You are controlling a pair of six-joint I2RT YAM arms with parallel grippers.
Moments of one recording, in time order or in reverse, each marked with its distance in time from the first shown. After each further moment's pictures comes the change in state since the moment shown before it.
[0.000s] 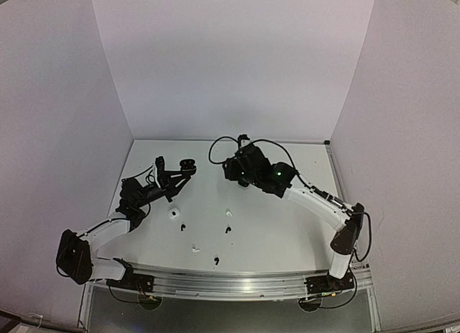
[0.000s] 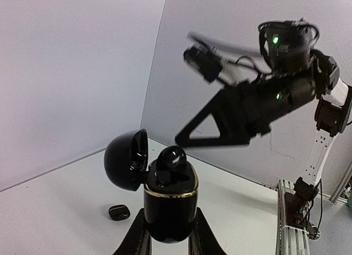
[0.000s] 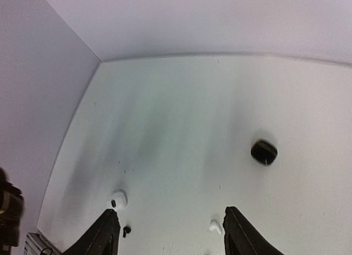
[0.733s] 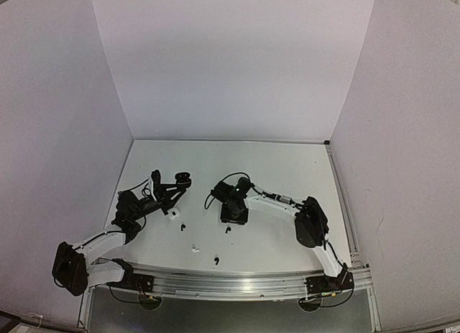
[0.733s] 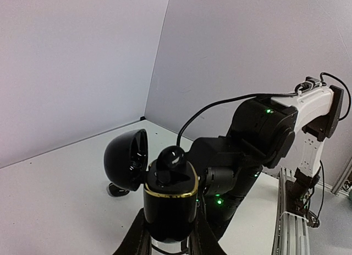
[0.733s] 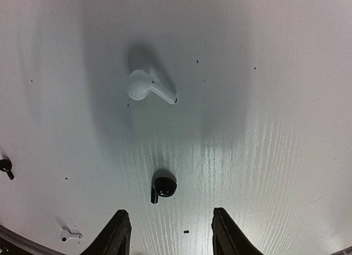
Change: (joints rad) left arm 0.000 -0.147 -0.178 -0.027 -0.035 0.027; right arm 0.041 0.404 0.037 -0.431 -0.291 0.403
